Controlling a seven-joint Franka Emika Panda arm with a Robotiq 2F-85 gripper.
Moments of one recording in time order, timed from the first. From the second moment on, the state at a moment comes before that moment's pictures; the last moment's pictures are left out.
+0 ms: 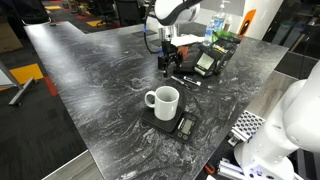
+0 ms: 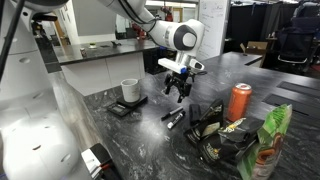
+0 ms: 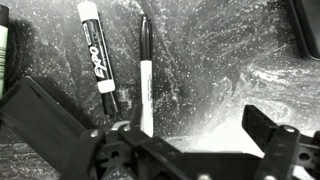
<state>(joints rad) -0.04 0.06 -0.08 -2.07 0.10 1.81 0.01</state>
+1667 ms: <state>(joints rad) -0.05 0.19 -0.09 -2.00 0.04 1.79 0.03</state>
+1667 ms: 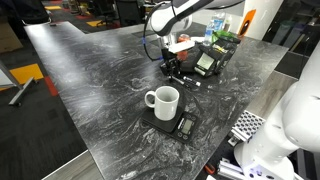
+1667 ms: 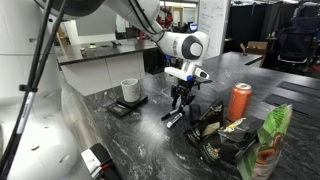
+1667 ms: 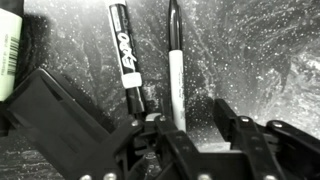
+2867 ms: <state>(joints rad) -0.05 0.18 -0.06 -1.98 0.04 1.77 -0.06</state>
